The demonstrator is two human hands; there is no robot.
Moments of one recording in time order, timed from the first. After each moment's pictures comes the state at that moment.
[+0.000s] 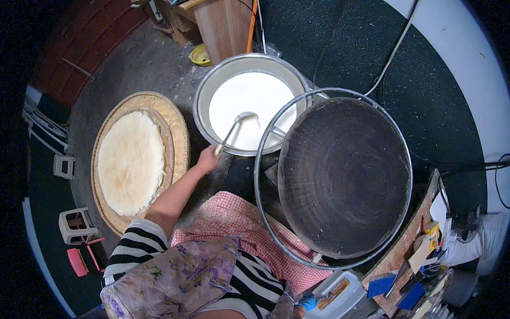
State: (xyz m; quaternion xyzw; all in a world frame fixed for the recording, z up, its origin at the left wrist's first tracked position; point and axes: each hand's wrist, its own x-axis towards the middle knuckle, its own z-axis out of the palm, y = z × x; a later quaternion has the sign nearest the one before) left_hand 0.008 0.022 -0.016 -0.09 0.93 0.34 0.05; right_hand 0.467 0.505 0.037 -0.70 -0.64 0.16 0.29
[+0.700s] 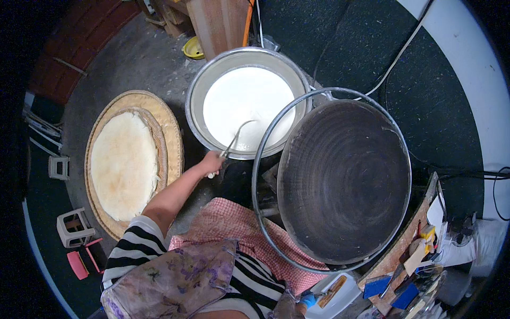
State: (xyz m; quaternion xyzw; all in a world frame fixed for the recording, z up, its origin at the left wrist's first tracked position) left_hand -0.018 0.045 0.006 -0.18 0.78 0.51 0.32; right_hand 0.396 0.487 0.059 -0.65 -0.70 0.15 0.25
